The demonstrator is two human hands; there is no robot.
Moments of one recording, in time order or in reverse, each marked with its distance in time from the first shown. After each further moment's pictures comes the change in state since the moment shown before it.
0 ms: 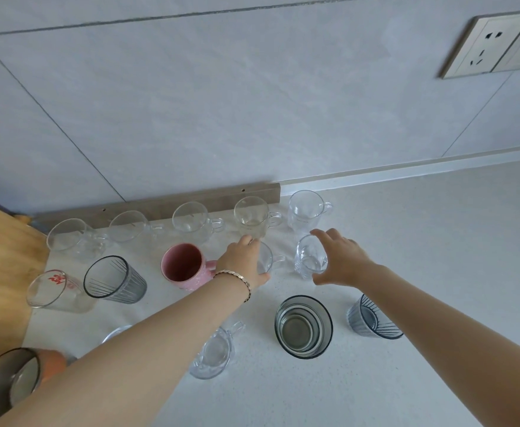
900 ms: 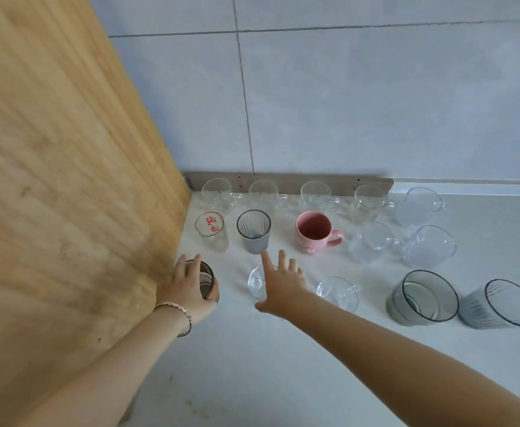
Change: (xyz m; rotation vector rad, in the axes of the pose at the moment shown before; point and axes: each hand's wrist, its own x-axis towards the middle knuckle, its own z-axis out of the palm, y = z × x) left_hand -0.222 -0.251 0.011 -0.203 0.199 -0.535; right_hand -0.064 -0.307 0.110 -0.144 -0.110 -0.240
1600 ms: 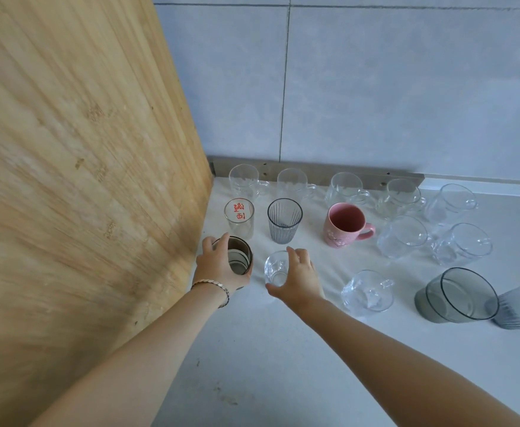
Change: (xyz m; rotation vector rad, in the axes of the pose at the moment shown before) left_hand 0.029 -0.017 0.009 -0.294 0.016 0.033; right_hand 0.016 -0.033 0.031 0.446 0.188 0.124
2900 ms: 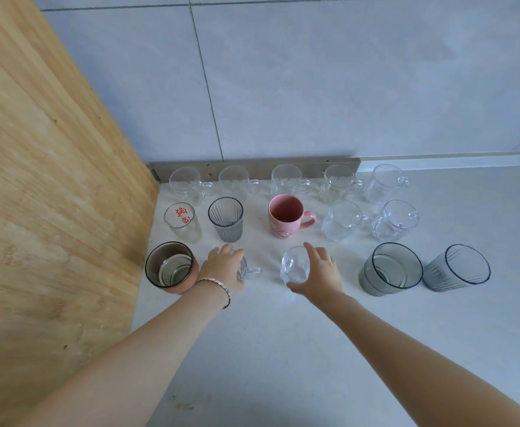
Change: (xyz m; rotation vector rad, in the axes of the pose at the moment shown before) left_hand 0.001 0.078 0.059 0.477 -0.308 0.330; right_hand -0.024 0.111 -0.069 0.043 0.075 0.155
